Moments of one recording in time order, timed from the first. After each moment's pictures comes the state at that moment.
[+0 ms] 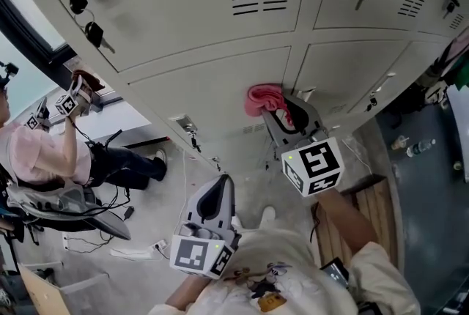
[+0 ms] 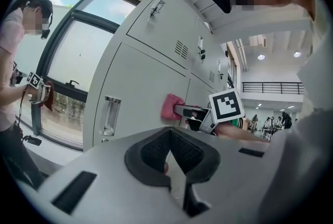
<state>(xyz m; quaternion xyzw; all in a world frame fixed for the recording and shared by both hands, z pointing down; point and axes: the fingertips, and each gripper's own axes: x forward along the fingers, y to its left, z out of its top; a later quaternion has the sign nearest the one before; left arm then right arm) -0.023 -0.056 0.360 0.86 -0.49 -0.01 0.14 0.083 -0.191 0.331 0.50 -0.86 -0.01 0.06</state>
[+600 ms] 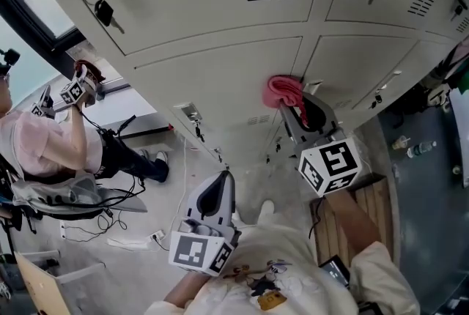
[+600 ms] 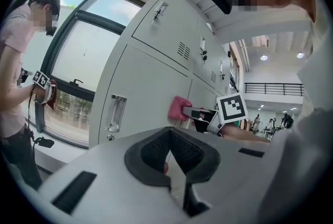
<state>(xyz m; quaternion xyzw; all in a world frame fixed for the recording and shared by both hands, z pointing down) -0.031 -0.045 0.364 0.86 -0.50 -0.02 0.15 0.105 -0.178 0.335 0.51 -0.86 0.01 0.04</state>
